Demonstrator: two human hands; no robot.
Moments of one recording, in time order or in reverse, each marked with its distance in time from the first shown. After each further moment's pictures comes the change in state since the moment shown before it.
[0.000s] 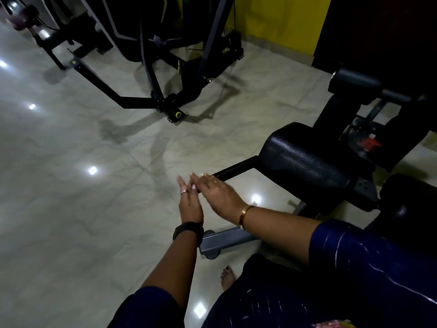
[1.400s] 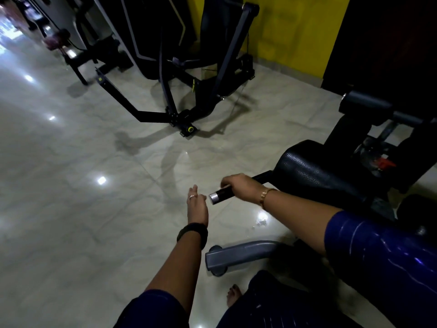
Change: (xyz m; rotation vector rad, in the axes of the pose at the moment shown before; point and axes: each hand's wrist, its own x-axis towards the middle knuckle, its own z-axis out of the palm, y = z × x) left_hand 0.020 0.024 -0.019 0.099 -0.066 -0.135; right_hand 0.048 0.045 -0.037 0.239 -0.559 0.331
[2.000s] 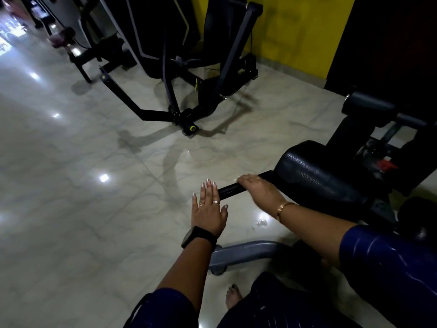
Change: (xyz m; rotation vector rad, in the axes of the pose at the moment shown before) left_hand -0.016 -0.018 0.011 1.306 -0.061 0.514; right_hand -0.034 0.040 0.017 -0.175 0.256 -0.099
